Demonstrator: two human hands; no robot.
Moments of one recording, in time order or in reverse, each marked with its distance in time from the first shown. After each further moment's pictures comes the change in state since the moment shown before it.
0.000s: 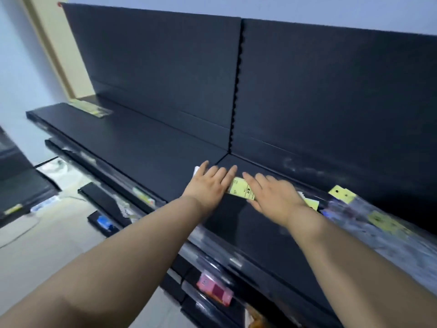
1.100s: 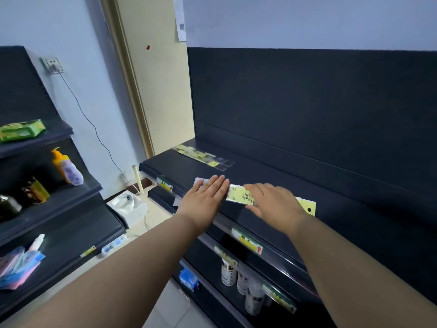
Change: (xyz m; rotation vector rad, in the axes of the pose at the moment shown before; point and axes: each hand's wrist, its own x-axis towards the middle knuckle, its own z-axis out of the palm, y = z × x) left_hand -0.069 -0.512 0.210 -0.233 0.020 -0.173; right_hand 0.457 -0.309 -0.105 0.222 0.148 -0.072
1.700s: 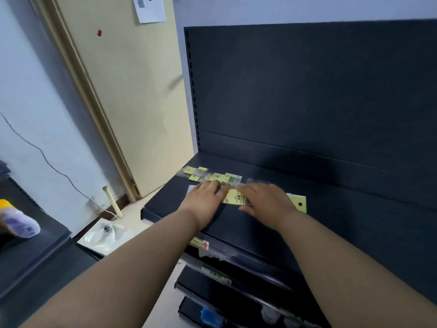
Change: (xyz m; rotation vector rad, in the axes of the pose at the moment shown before) left_hand 0.159 -0.216 0.083 -0.025 -0.095 0.269; right_hand 0.243 -0.056 0.073 0.131 -0.143 0.223
